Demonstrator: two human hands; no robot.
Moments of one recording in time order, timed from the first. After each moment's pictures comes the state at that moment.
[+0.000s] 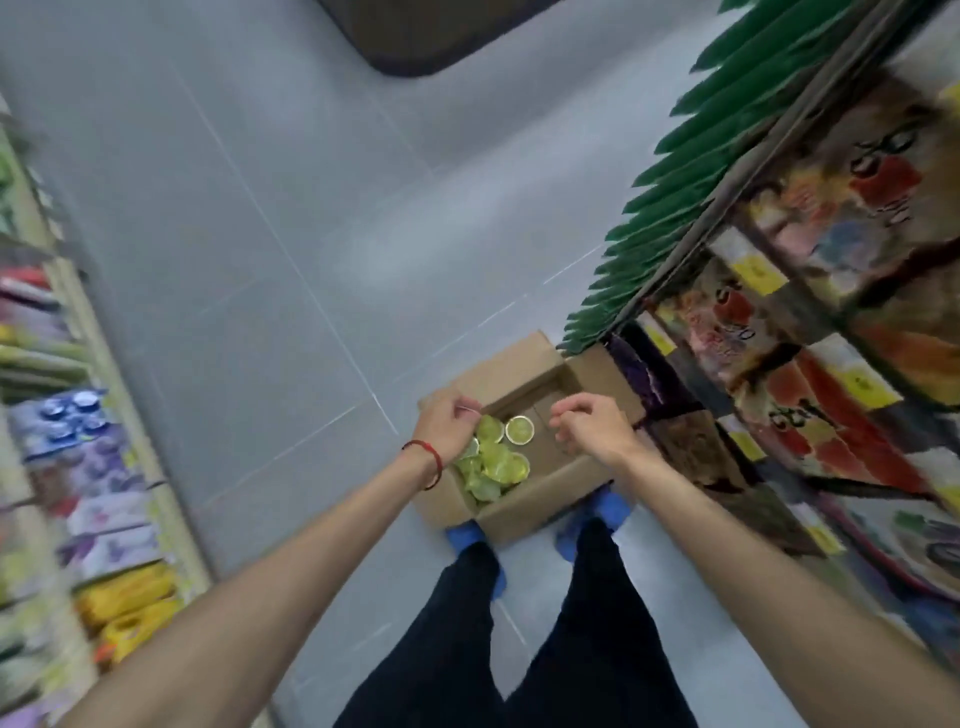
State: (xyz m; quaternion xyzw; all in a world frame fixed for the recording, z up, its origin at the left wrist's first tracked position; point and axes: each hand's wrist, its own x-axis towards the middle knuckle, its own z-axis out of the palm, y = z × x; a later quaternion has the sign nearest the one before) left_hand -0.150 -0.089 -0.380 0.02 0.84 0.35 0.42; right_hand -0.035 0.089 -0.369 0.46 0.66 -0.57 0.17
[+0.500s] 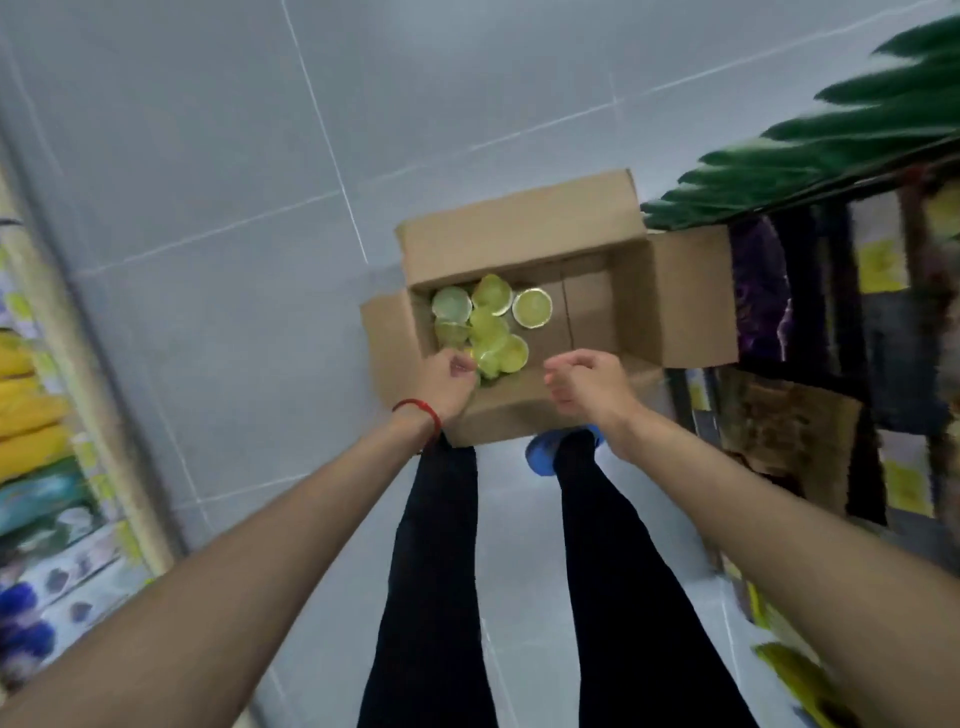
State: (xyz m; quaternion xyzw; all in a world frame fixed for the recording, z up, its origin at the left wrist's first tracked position) left_hand -0.097 -0.102 -0.667 -0.18 0.79 0.35 0.47; right_hand -0.053 0.077 -0.647 0.47 0.60 -0.55 0.34
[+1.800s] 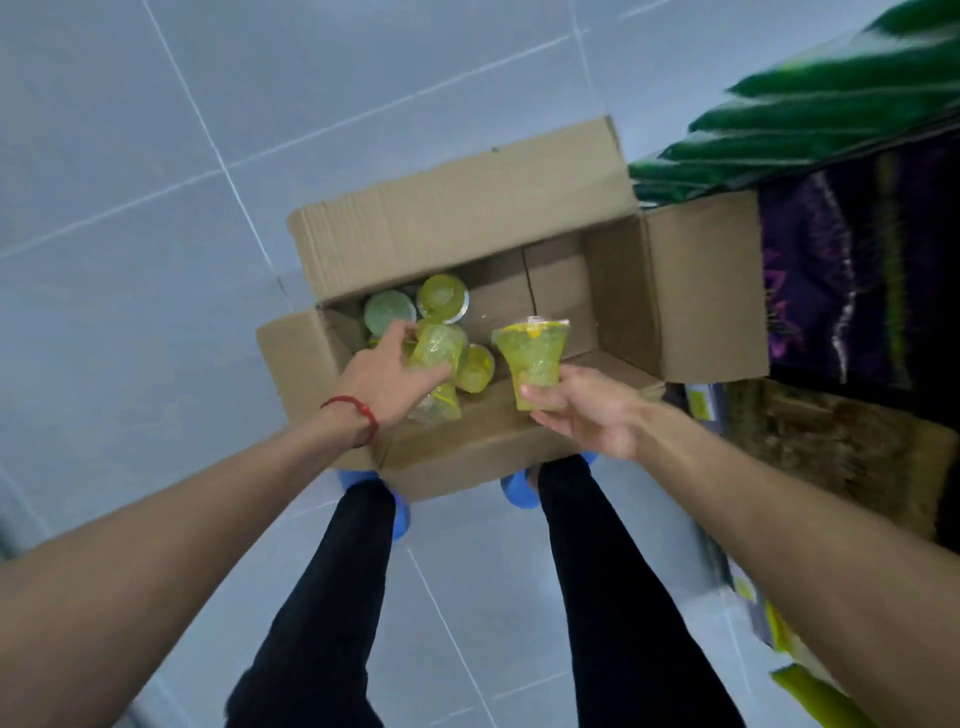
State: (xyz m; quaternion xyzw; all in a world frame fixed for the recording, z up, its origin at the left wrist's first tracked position) left_hand -0.138 -0.100 -0.820 -0.05 0.82 0.25 0.51; right_hand -0.049 0.124 -0.820 0.51 0.38 -0.65 0.42
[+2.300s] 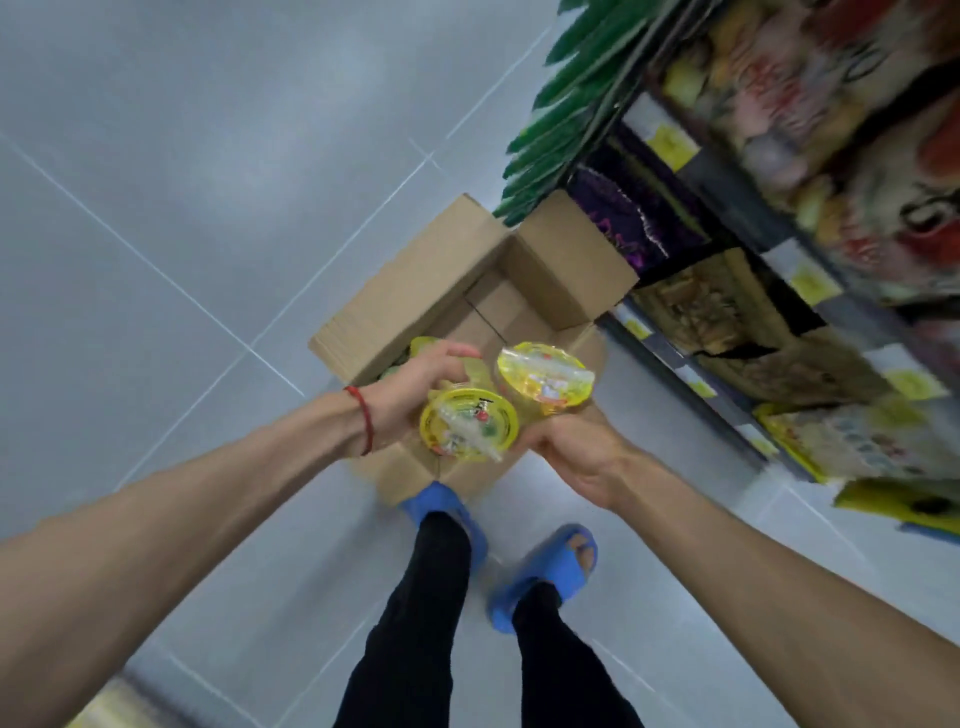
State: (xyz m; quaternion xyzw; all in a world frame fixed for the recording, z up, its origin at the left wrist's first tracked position) left_hand -0.152 -0.075 -0.614 -0.04 0.59 0.41 0.70; right_hand 0.014 0.013 -0.615 0.56 0.35 -0.75 0.06
